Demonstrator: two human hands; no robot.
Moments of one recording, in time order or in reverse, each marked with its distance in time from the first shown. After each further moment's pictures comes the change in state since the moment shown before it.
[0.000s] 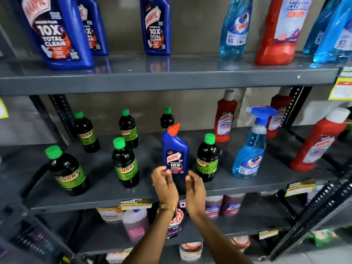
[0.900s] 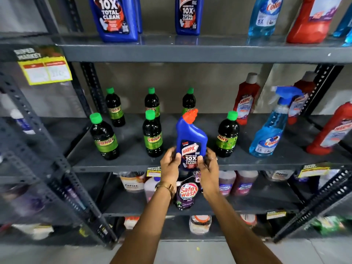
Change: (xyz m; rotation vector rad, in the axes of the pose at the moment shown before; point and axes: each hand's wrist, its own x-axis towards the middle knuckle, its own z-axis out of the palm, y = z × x) left_hand -0.013 0.024 -0.091 -0.397 -0.293 -0.315; right_hand -0.058 -0.033 0.008 0.277 -0.064 -0.029
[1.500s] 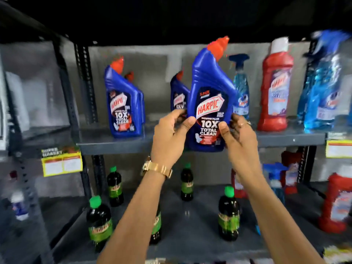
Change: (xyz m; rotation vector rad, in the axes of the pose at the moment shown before) left_hand 0.020 0.304 0.069 0.320 -0.207 0.749; right_hand 0.071 -0.288 -0.005 -0.069 0.007 -0.675
